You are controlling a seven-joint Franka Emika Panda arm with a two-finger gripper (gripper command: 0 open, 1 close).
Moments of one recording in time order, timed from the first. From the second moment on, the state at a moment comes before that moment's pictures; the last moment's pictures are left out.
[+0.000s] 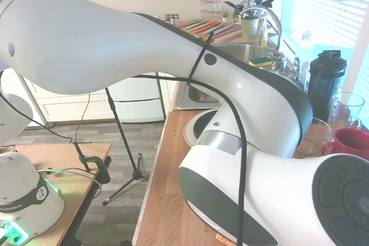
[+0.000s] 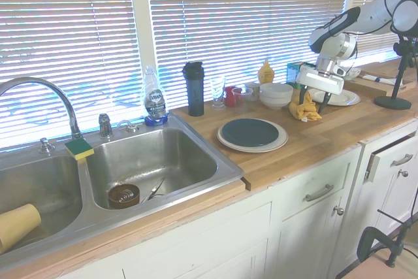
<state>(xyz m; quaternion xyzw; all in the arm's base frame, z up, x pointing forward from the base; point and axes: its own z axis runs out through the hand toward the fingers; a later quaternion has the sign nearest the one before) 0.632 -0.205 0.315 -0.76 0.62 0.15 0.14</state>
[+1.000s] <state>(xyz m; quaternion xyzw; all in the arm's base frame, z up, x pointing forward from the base) 0.638 -0.194 0.310 -0.77 0.60 0.16 0.17</state>
